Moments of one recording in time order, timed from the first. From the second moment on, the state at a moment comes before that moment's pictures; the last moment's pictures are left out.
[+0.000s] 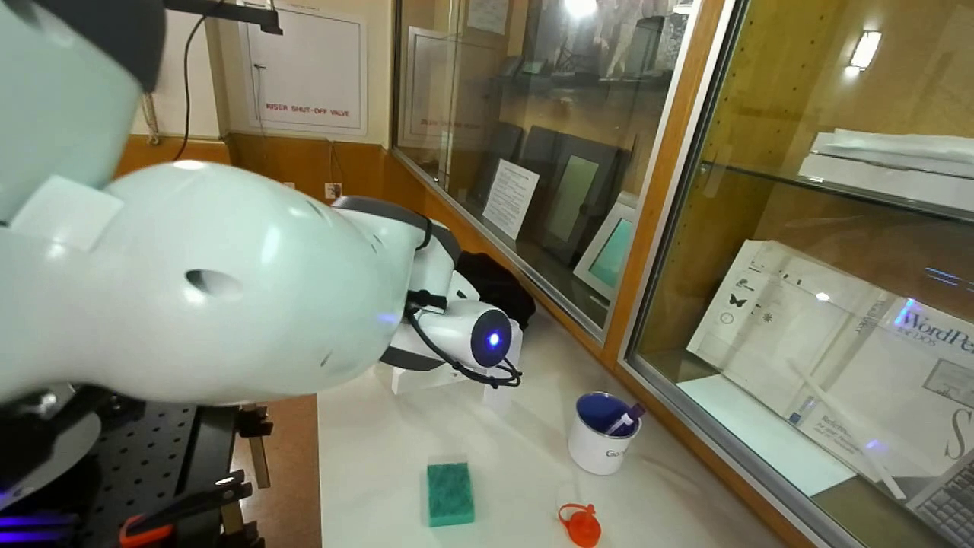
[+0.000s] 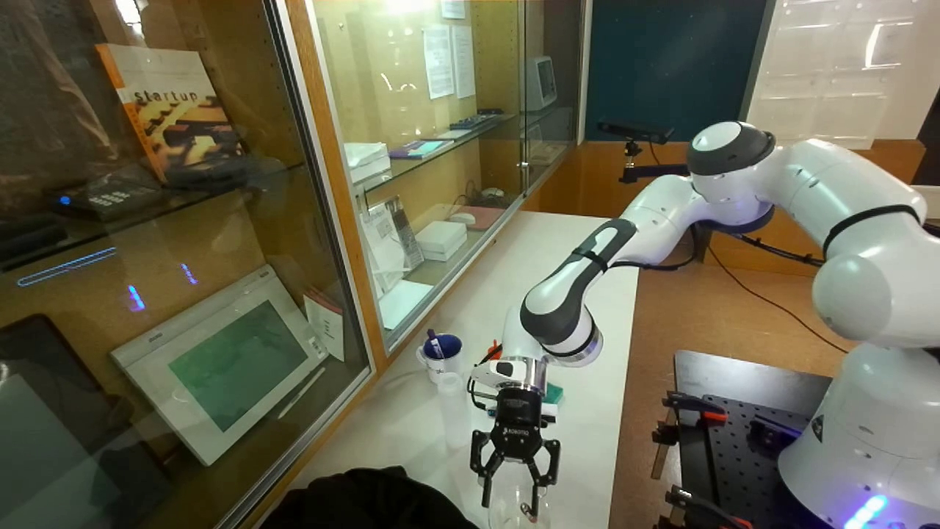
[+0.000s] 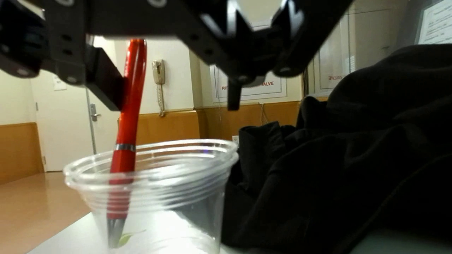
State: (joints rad) arm -1.25 1.32 1.00 -2.29 -0.13 2.53 -1.90
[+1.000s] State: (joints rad) arm -1.20 1.14 1.00 -2.36 -0.13 2.69 -1.89
